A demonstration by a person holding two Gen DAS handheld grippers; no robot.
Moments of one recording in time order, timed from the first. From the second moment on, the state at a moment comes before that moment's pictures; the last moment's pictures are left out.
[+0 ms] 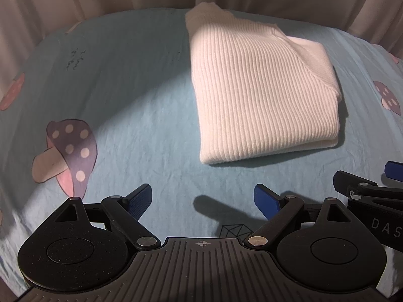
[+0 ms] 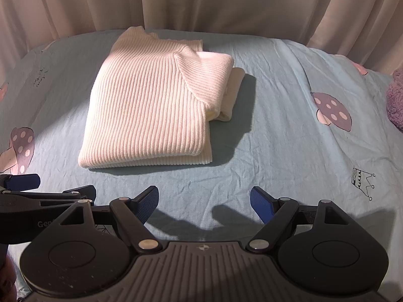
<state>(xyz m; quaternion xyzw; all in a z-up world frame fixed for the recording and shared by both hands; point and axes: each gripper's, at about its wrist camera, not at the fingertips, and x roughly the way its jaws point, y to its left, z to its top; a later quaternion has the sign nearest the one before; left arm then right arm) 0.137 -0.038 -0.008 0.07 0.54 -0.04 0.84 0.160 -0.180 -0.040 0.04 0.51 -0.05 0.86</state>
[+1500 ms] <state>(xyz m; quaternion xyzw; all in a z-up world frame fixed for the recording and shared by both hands) 0.131 -0.044 0.001 0.06 0.54 -0.05 0.84 0.156 -0.183 -0.034 0.04 0.51 -0.05 0.86</state>
